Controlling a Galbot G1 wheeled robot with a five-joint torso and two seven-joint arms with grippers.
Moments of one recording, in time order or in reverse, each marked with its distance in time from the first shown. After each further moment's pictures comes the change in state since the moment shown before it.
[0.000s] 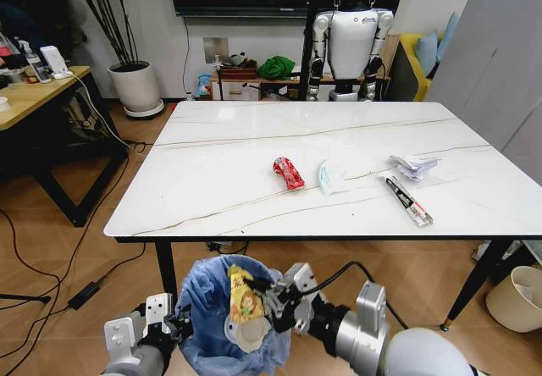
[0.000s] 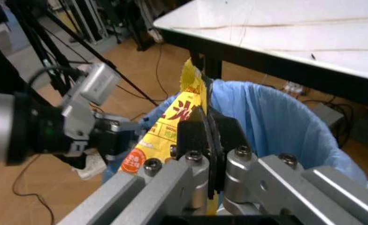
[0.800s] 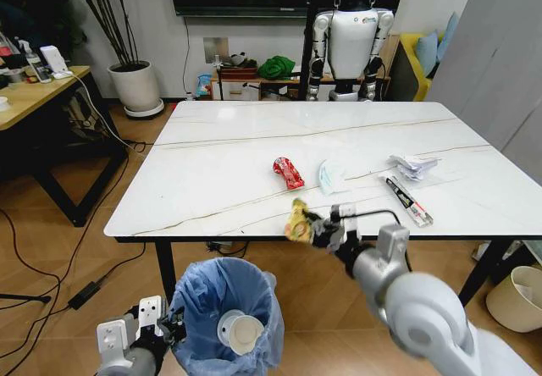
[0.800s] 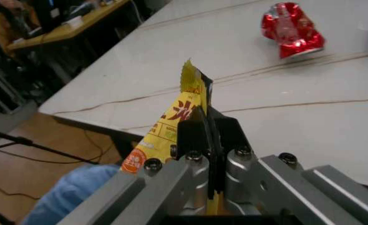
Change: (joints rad) left arm 0.023 0.021 -0.051 0.000 -0.011 0.000 0.018; right arm 0.047 0.123 0.248 -0.051 0.226 -0.040 0.285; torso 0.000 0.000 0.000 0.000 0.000
